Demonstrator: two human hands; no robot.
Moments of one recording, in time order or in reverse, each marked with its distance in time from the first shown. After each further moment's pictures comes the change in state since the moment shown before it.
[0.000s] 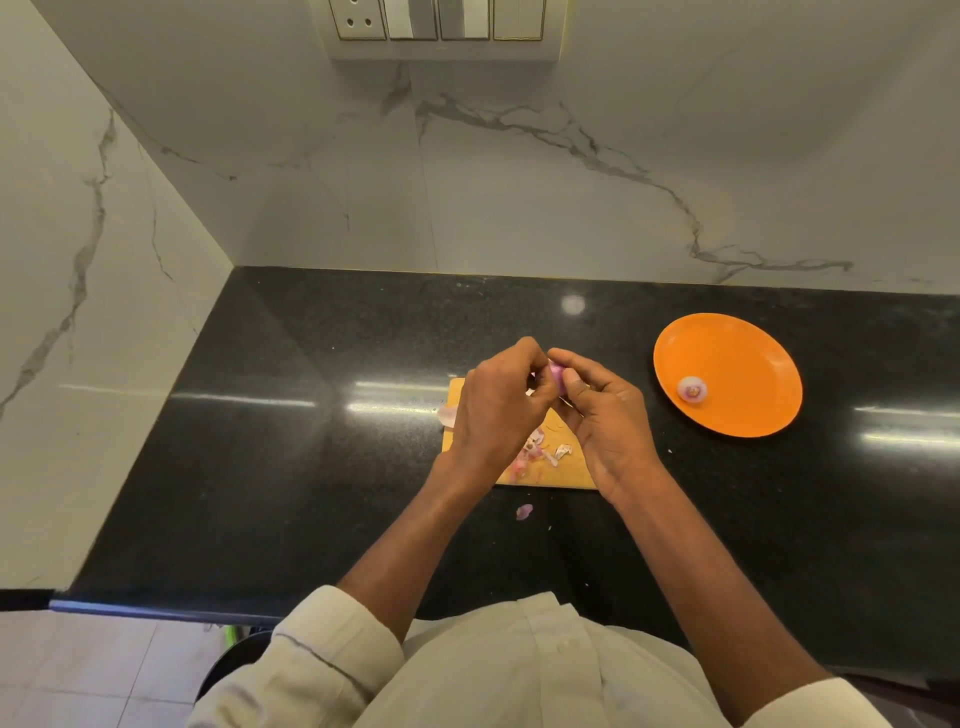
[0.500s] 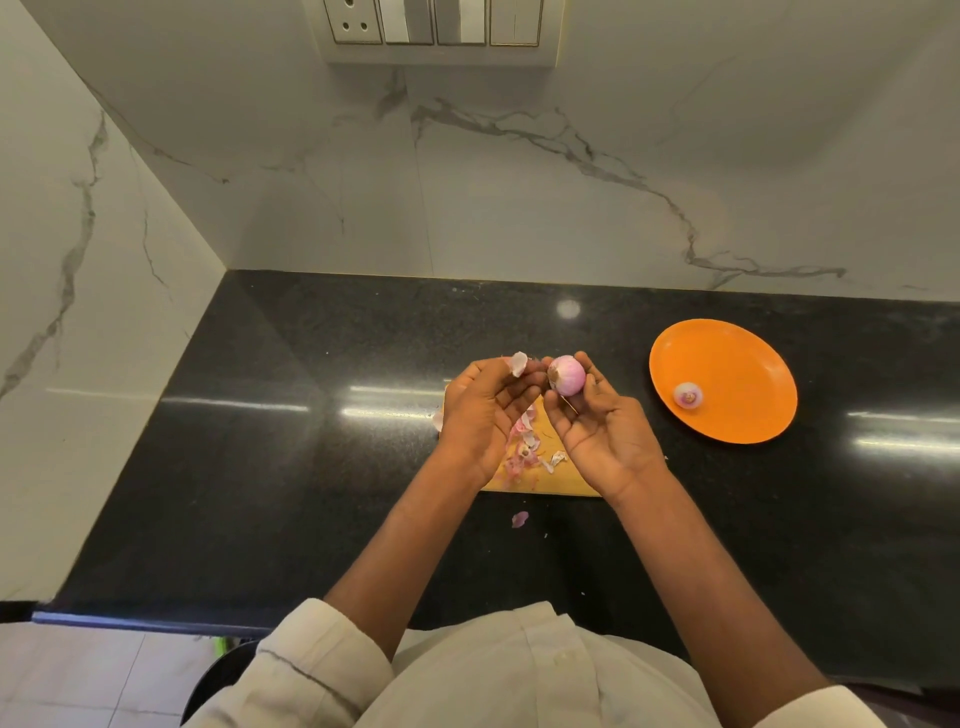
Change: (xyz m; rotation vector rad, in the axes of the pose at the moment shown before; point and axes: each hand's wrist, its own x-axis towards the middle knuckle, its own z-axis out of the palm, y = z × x) left_hand 0.002 0.007 -0.005 -1.400 0.144 -0.929; right_hand 0.011 0.005 -0.009 0.561 0.025 0.270
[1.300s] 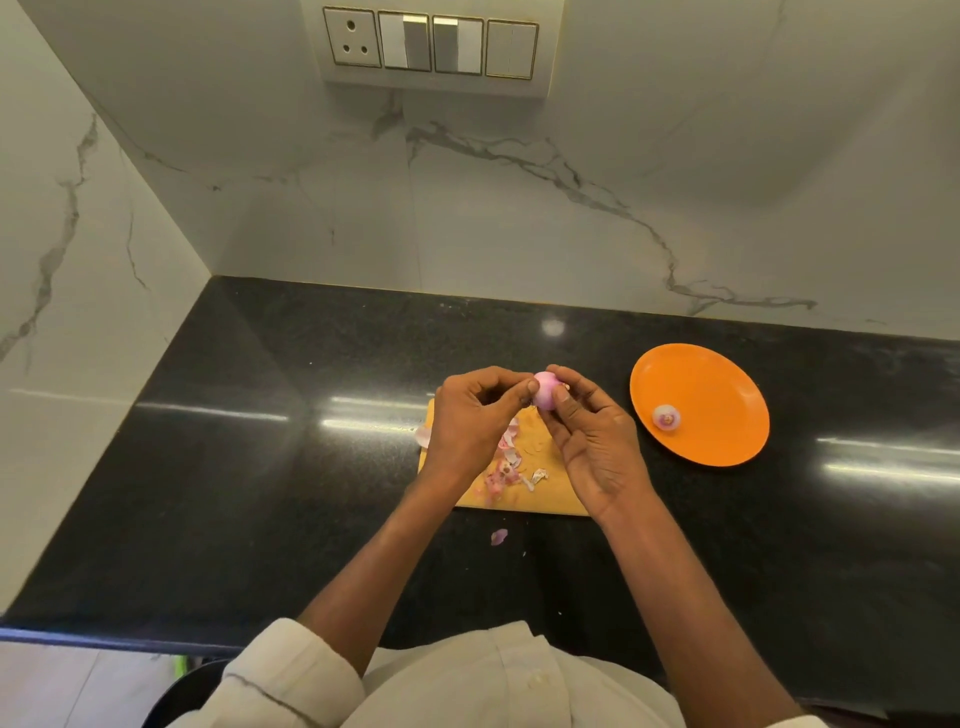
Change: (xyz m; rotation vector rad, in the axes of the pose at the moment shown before) left_hand 0.003 0.003 -0.005 0.879 -0.141 0.532; right_hand -0.012 -0.009 0.008 -0.316 -0.047 -0.209
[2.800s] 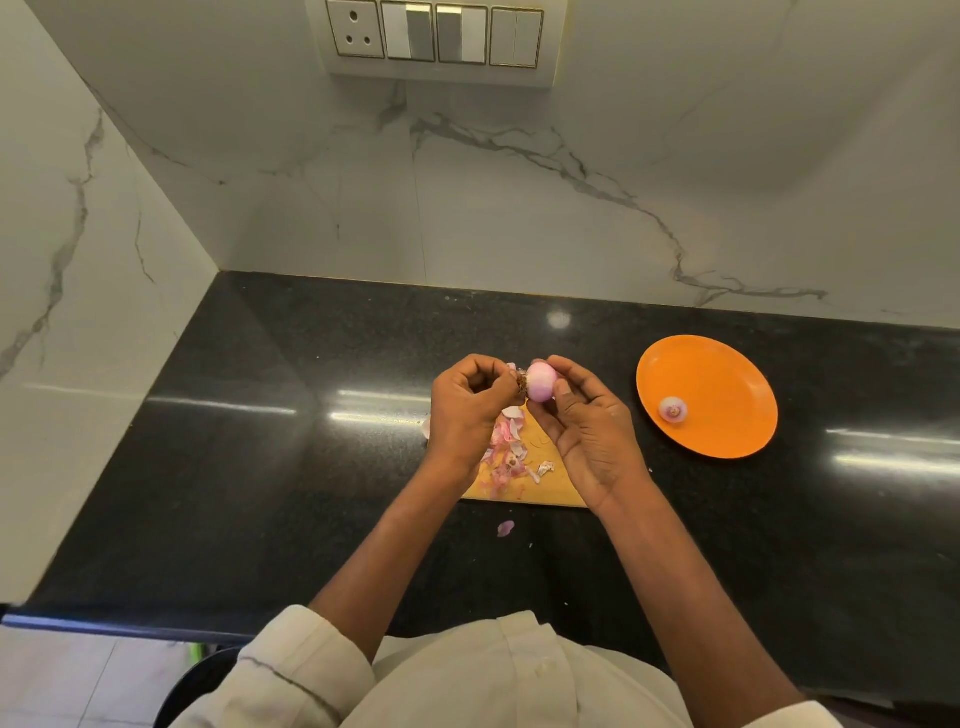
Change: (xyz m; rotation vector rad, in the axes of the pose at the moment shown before) left_hand 0.001 -0.008 -0.002 -0.305 0.093 -0.163; right_hand 0.006 0.007 0.002 -0.063 0.009 0.012
